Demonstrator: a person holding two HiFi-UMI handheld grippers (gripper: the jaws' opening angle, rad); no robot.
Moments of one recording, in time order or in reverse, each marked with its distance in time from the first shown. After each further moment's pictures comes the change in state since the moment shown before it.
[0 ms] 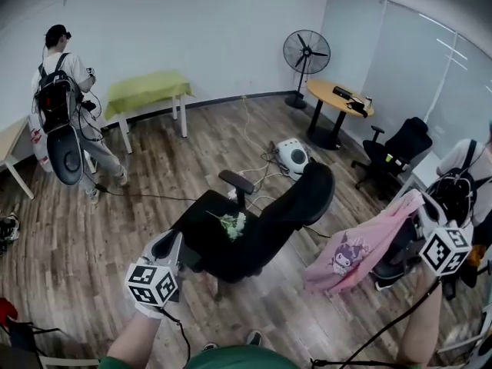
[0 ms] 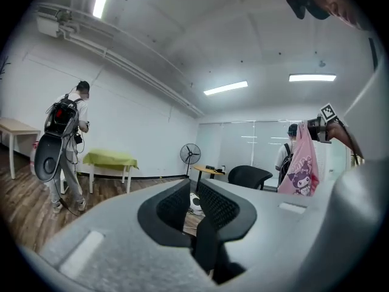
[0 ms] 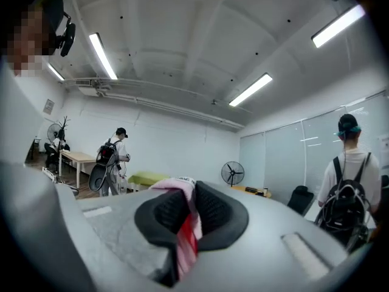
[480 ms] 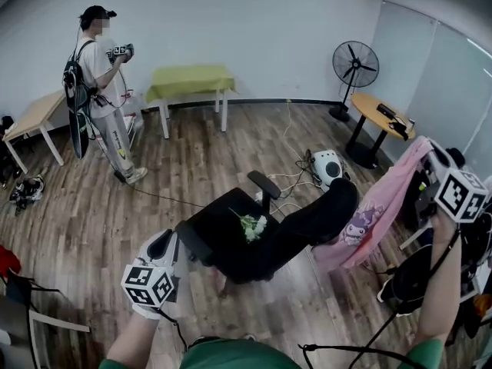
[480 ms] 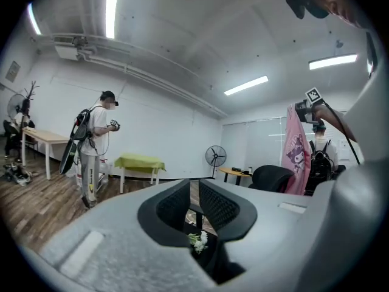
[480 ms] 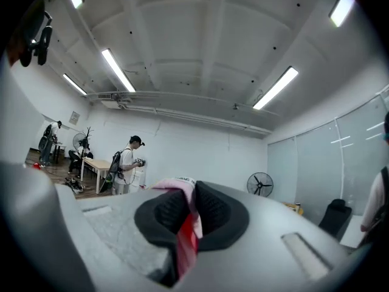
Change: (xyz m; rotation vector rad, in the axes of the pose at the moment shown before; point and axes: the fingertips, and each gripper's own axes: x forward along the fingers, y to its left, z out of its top) left arm -0.037 0.009 -0.001 -0.007 -0.026 0.270; right arm 0.162 0.007 0.101 -0.036 -0.088 0.246
